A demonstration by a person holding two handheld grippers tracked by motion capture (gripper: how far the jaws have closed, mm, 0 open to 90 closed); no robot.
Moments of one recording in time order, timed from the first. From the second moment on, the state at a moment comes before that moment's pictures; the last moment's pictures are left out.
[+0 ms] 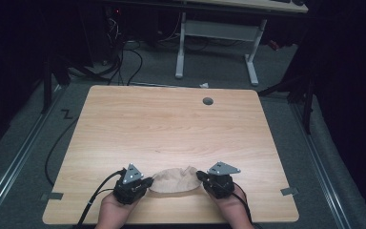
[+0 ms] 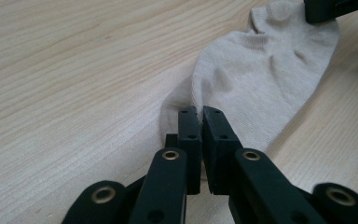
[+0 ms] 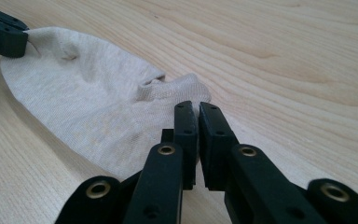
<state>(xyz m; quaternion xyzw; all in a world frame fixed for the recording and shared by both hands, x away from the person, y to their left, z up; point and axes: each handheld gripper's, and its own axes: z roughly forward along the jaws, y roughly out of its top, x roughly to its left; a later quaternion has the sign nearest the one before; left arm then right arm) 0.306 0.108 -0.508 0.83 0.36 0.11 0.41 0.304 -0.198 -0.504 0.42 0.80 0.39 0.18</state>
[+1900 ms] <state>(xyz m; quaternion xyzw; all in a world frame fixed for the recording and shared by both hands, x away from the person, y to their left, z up) 0.366 0.208 -0.499 0.78 0.45 0.23 0.37 0.329 -0.270 -0.518 0.51 0.74 0.37 0.23</state>
